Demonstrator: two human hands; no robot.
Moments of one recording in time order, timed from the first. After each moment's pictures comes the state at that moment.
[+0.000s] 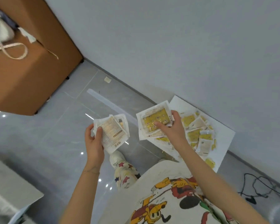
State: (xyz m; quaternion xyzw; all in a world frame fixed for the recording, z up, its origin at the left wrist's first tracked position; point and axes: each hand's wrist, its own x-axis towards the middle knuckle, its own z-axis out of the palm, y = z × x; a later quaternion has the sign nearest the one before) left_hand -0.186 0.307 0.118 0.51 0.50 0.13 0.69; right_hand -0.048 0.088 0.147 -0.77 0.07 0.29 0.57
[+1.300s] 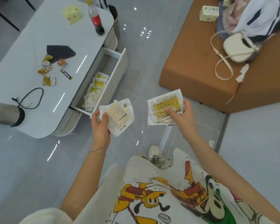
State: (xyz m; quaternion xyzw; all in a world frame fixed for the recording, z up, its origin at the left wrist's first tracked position) left_hand -0.474 0.625 0.178 0.08 0.68 0.57 0.45; right_hand -0.224 0.706 0.207 -0.64 -0.40 0.58 0.32
